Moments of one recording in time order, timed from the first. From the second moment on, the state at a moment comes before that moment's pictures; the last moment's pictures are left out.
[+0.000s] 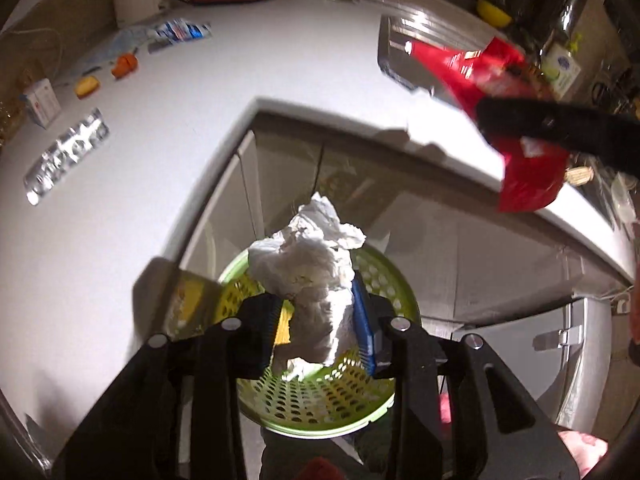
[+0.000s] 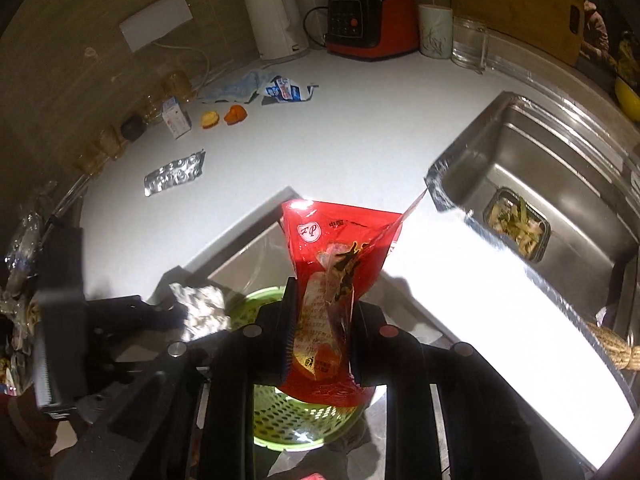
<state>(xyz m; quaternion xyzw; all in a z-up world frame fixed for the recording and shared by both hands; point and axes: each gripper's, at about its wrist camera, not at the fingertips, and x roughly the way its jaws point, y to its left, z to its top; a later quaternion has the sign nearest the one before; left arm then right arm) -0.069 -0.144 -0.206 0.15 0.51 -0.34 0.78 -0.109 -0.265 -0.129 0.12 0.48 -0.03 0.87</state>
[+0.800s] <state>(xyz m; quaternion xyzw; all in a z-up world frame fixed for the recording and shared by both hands) -0.079 -0.133 -0.166 0.14 0.48 -0.27 0.82 -0.131 -0.246 -0.163 0.10 0.50 0.05 0.86</state>
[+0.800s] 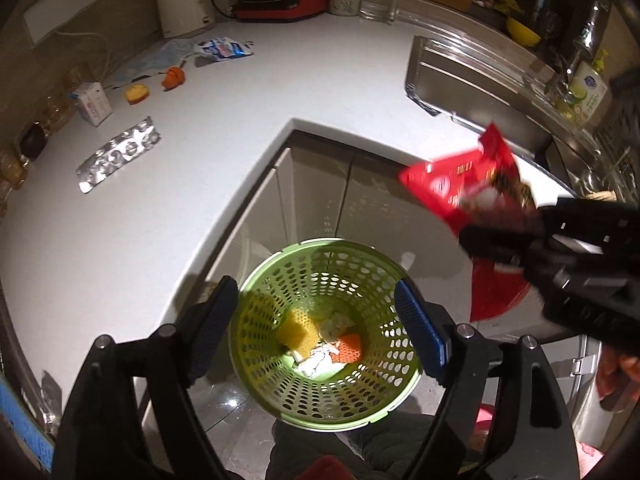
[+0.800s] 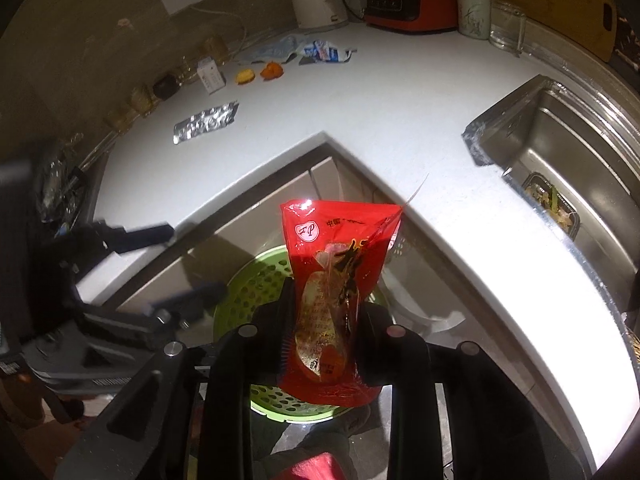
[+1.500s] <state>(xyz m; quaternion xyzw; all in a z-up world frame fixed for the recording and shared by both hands) -0.039 -0.076 -0.145 0.11 0.46 -0.22 0.85 -0.105 -0.195 -0.219 0.08 0.57 0.09 0.81</state>
